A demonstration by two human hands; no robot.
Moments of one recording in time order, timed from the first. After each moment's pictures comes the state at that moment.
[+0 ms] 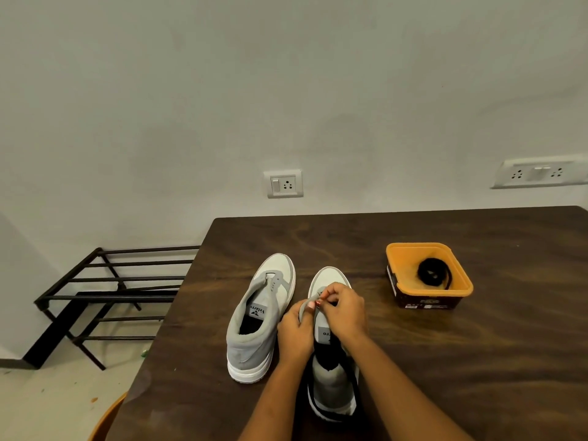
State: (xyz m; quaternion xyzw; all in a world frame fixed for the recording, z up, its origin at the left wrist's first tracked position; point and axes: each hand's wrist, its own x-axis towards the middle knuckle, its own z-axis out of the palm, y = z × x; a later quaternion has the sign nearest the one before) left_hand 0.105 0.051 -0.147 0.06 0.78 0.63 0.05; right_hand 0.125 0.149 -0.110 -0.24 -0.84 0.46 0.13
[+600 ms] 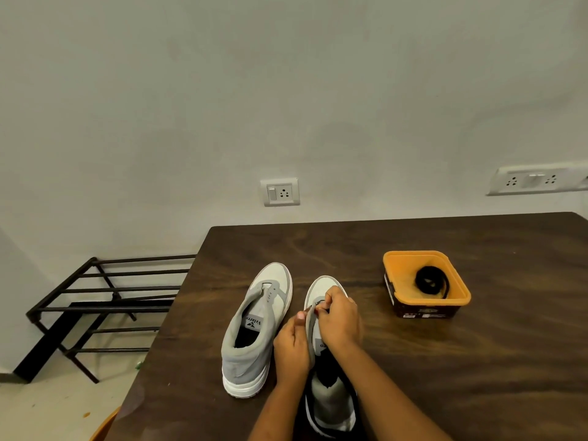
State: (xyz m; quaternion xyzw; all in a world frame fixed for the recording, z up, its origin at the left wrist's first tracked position) left_hand 0.115 0.053 -0.145 0.03 0.76 0.65 0.00; right_hand 0.116 0.143 -0.106 -0.29 -0.89 0.34 0.14
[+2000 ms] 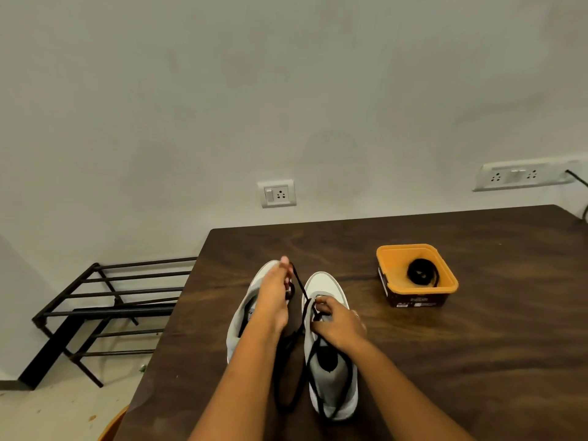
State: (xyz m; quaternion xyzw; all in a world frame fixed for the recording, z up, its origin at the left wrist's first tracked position) left_hand 0.079 0.047 -0.040 -0.06 0.60 0.78 0.18; right_hand 0.143 0.156 -0.121 -0.23 -0.87 0.43 -0.02
